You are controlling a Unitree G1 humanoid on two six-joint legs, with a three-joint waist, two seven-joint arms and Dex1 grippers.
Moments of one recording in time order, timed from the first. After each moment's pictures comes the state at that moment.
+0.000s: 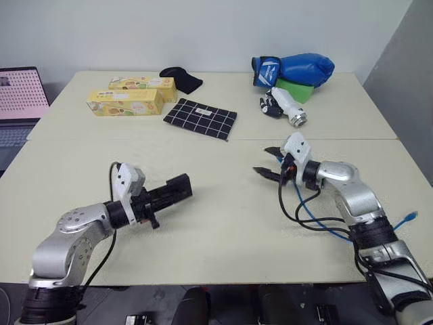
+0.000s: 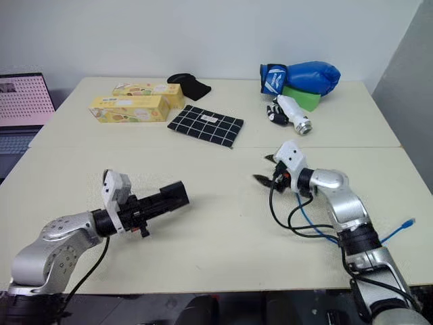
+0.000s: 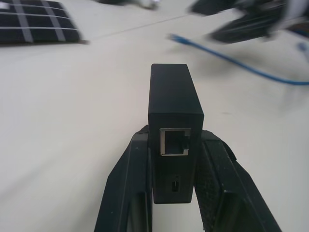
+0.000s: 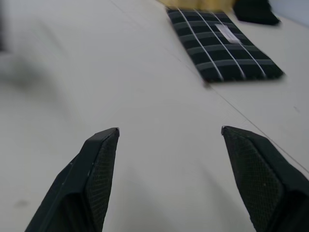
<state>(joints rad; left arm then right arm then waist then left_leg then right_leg) -0.12 0.65 0.20 -0.17 -0.52 0.47 -0.86 -0.61 -0.50 0.20 0.06 0.26 0.30 0.89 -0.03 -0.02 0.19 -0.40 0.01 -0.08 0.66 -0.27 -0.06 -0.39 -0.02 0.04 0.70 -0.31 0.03</state>
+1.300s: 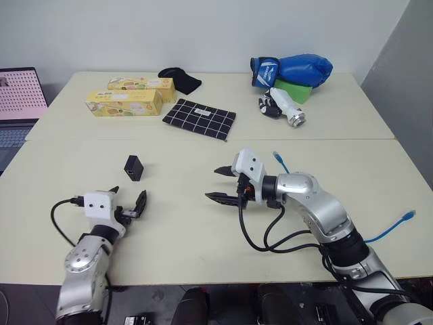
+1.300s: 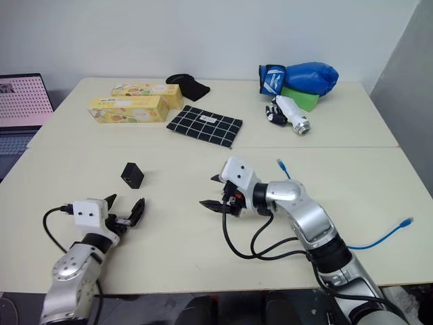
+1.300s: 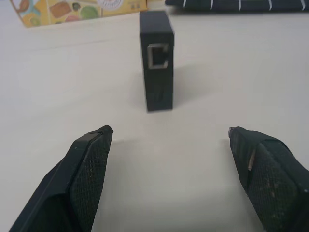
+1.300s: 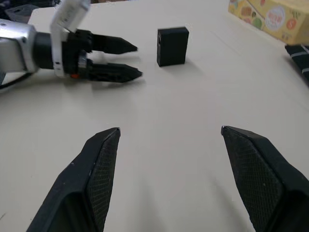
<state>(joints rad) 0.09 0.47 0.31 -0.04 -0.30 0.12 -0.37 -0.56 -0.32 0.34 -0.20 0.23 0.60 0.77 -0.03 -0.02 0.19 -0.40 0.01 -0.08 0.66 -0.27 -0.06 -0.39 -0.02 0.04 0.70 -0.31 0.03</state>
